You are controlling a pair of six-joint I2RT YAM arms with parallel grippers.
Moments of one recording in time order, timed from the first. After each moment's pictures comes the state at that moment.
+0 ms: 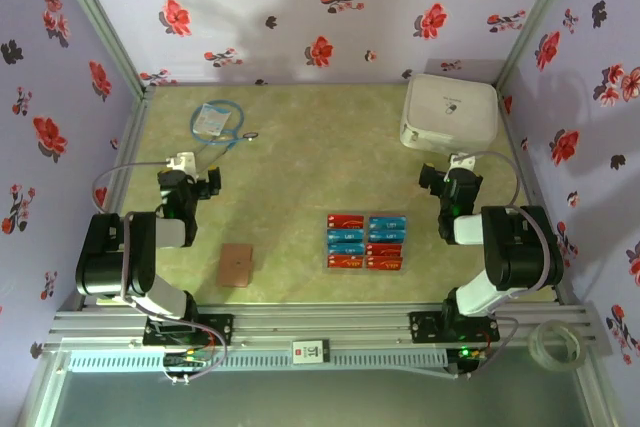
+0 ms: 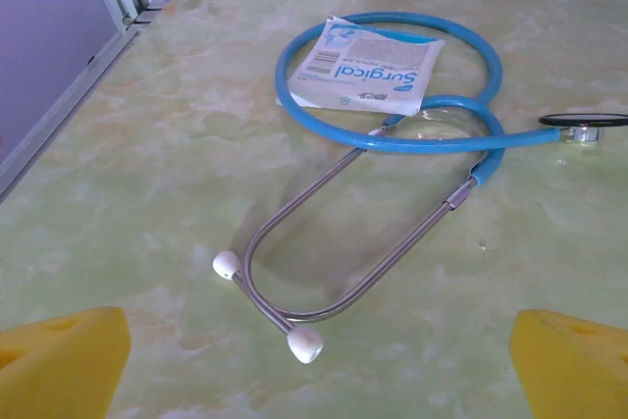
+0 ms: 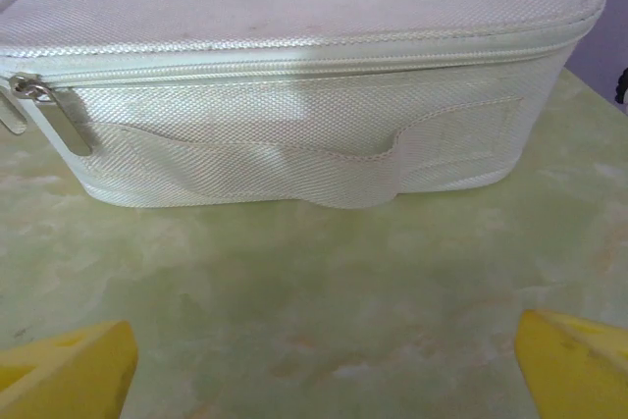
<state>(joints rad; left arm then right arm) -0.01 1.54 0.38 0.78 -0.11 0.02 0.02 1.56 0.38 0.78 0.18 0.13</state>
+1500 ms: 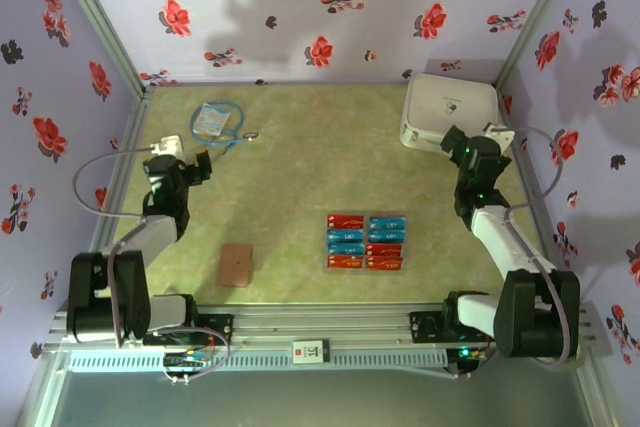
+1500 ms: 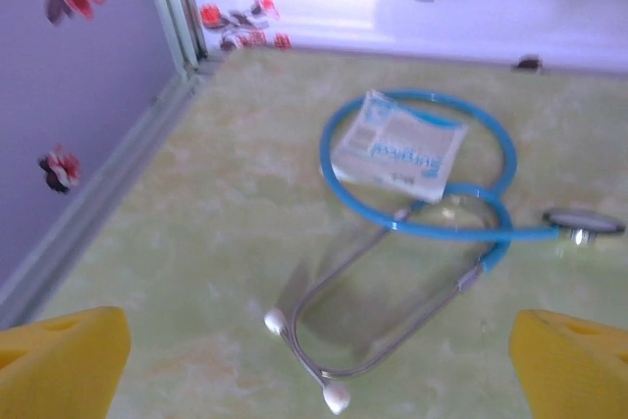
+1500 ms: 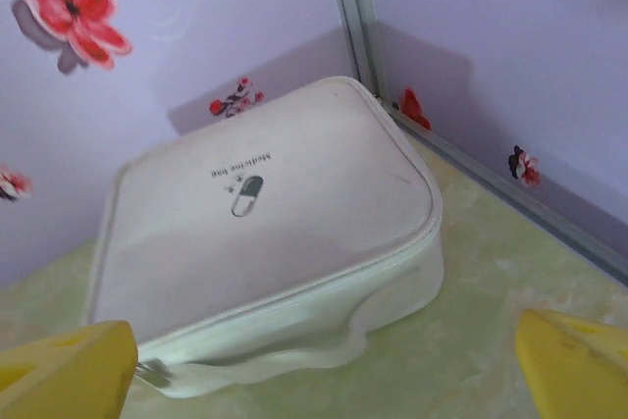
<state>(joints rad) -0.01 1.26 0.52 0.40 -0.20 -0.06 0.01 1.18 0.68 0.16 0.33 0.42</state>
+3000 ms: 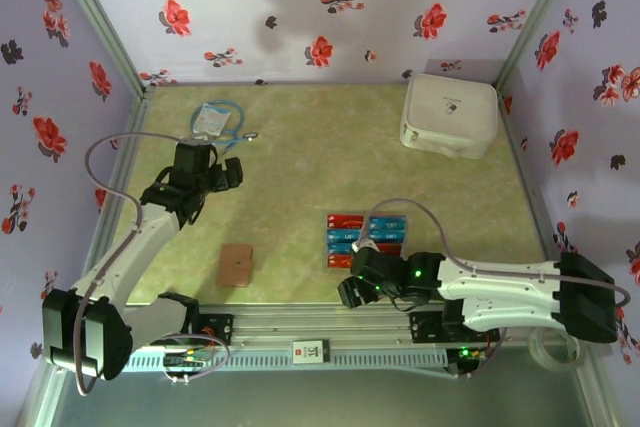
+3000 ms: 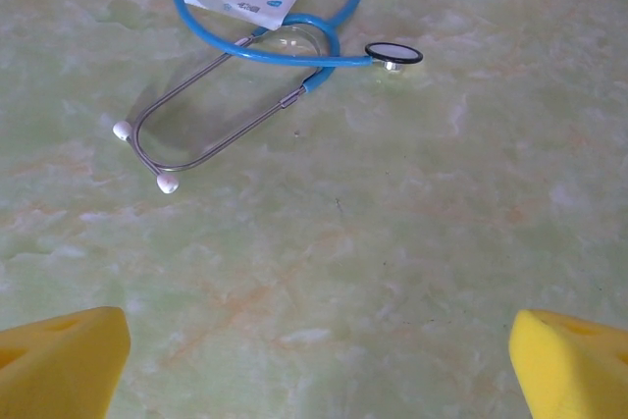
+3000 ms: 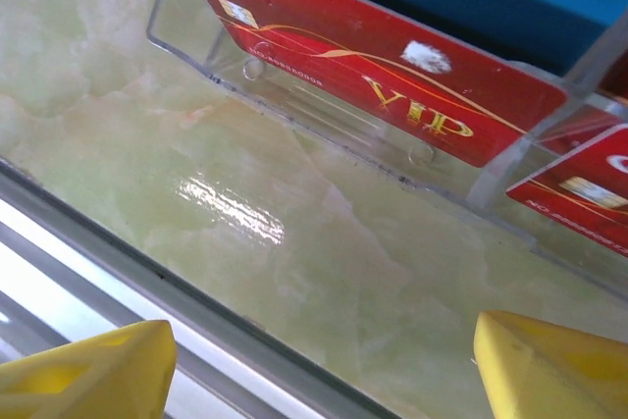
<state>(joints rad) -0.31 1.13 0.86 -0.48 -0.23 -0.37 1.28 1.06 0.49 -0.52 0.06 0.82</state>
